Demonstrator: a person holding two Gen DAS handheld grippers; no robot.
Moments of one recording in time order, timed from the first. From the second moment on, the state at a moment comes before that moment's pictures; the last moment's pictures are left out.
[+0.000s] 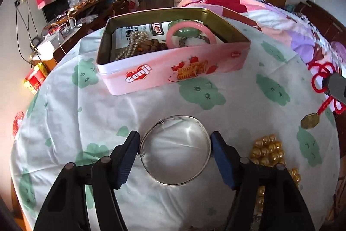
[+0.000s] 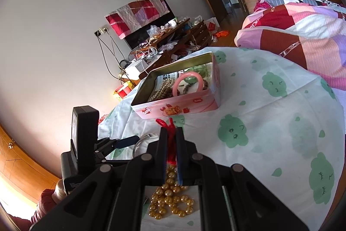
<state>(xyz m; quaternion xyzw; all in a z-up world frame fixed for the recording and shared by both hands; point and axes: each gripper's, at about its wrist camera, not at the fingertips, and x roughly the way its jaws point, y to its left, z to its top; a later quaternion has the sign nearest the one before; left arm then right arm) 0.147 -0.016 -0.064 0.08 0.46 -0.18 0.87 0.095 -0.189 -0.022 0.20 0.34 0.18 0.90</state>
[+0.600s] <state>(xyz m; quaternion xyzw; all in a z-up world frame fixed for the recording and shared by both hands) 0.130 0.021 0.000 -0.04 0.34 -0.19 0.92 0.109 -0.197 0.000 0.21 0.31 0.18 0.91</state>
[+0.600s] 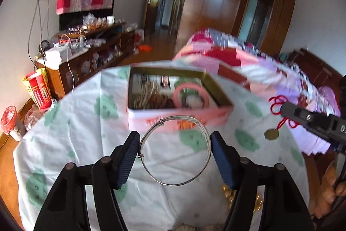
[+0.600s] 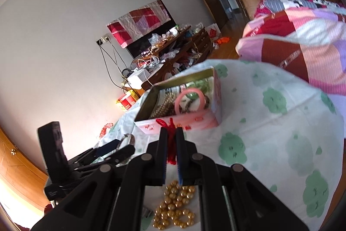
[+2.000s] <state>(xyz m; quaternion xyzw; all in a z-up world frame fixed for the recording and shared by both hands) 0.241 -0.006 -0.033 0.01 0.31 -0.14 0.94 0.218 -0.209 -0.028 0.18 0.28 0.04 0.94</state>
